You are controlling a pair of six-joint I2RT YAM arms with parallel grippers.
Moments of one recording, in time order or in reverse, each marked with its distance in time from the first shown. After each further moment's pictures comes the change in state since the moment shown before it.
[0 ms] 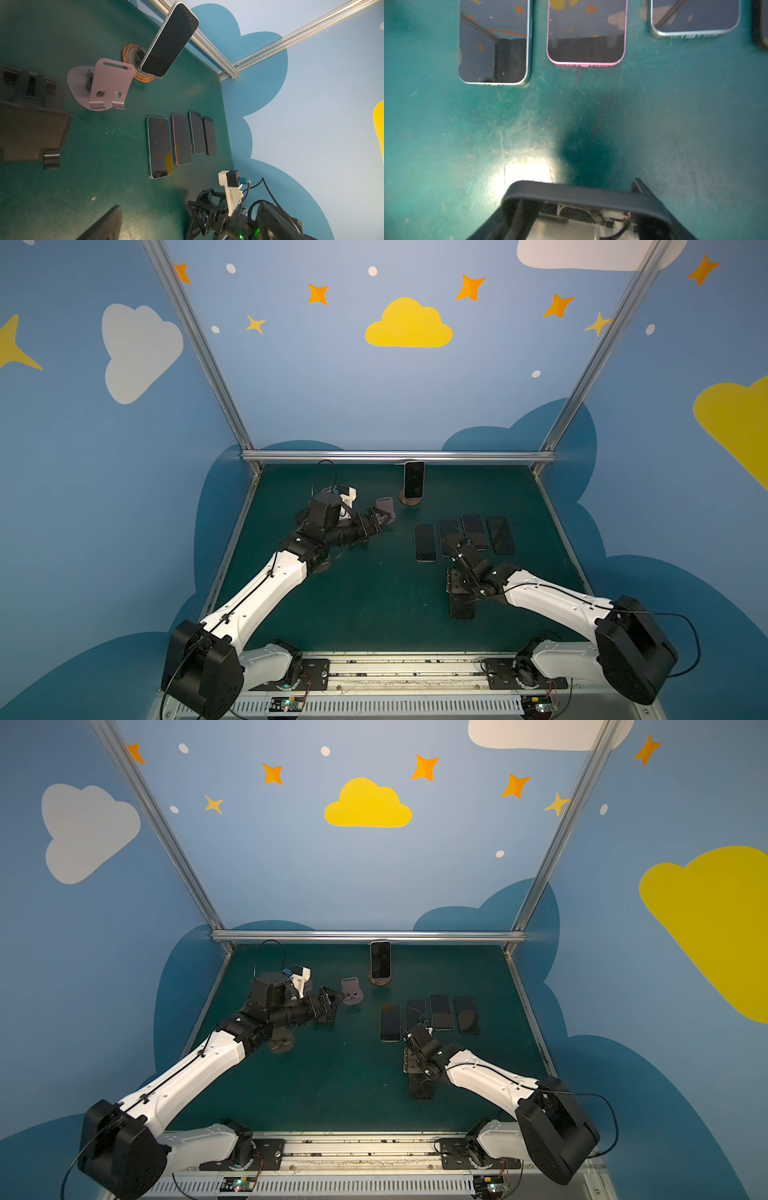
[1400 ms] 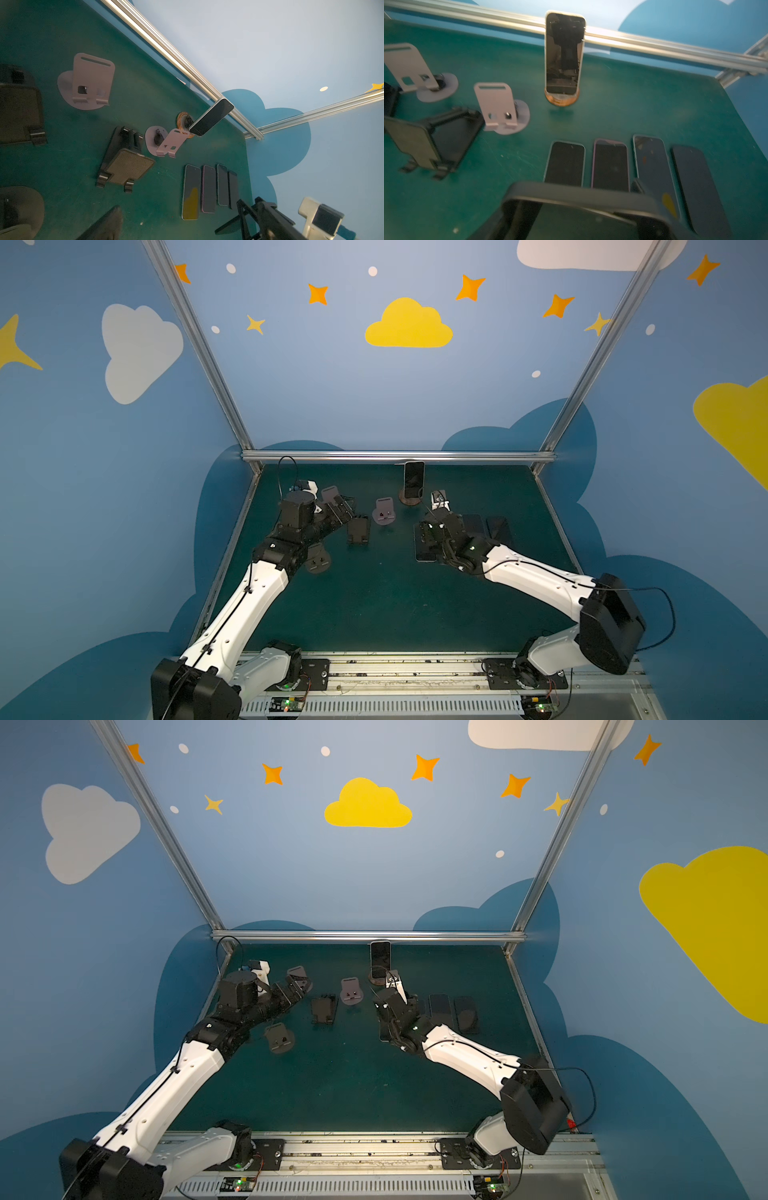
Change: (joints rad) left arm 0.151 -0.135 0.005 -0.093 -0.231 -0.015; right arm 0.110 0.130 0.330 0.266 0.409 -0.313
